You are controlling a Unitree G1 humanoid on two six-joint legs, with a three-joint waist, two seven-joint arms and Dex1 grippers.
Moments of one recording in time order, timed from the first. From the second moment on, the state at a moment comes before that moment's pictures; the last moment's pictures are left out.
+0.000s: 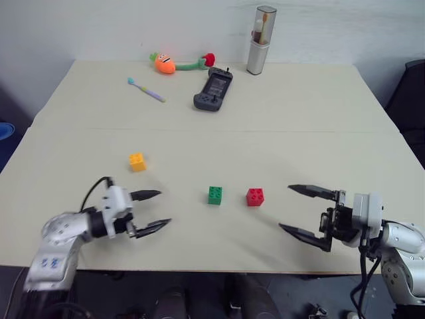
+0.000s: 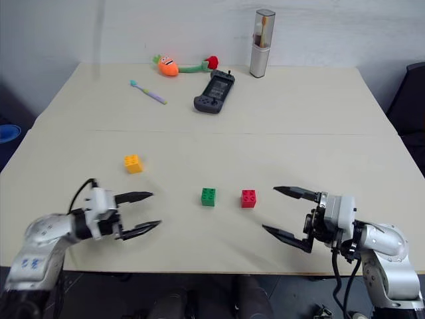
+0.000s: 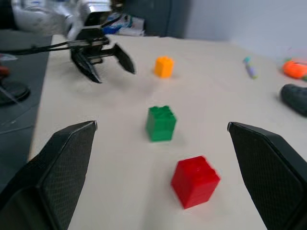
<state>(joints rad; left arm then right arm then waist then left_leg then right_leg) 0.09 0.60 0.30 -0.15 -0.39 0.10 -0.99 0.05 -0.62 -0.23 -0.26 0.60 -0.07 1.21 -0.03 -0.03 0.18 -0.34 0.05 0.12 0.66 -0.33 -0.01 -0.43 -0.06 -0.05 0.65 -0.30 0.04</state>
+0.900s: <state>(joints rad) -0.09 0.16 0.33 -0.42 -0.36 0.47 0.02 -0.07 -0.54 -0.15 -0.04 0.55 -0.22 1.25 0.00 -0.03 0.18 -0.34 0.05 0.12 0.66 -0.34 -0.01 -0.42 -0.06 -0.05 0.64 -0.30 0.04</state>
